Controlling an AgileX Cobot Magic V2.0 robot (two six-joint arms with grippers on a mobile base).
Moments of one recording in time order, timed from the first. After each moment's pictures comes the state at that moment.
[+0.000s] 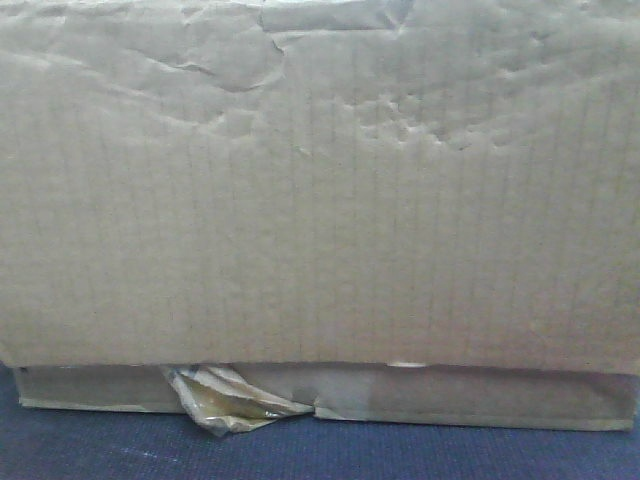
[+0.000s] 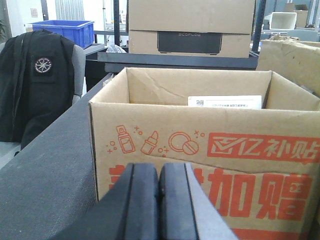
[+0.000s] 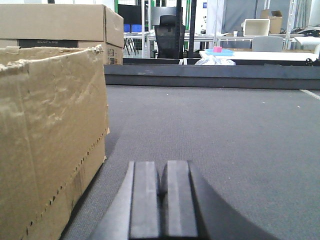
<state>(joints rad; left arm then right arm) 0.05 0.01 0.00 -0.06 0.07 0.07 -0.05 0.00 0.00 -0.03 0.05 0.06</state>
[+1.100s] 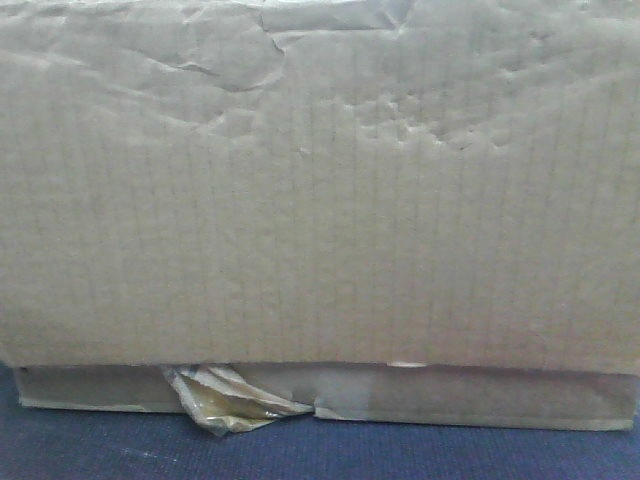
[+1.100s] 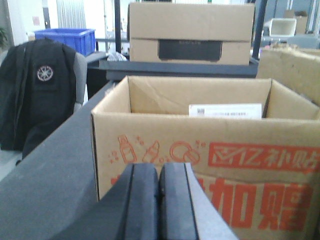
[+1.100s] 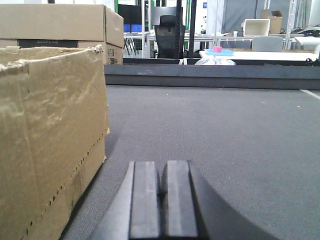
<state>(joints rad) 0.05 0.01 0.00 -0.05 0.03 0.07 -0.05 0.00 0.00 -0.03 0.05 0.06</state>
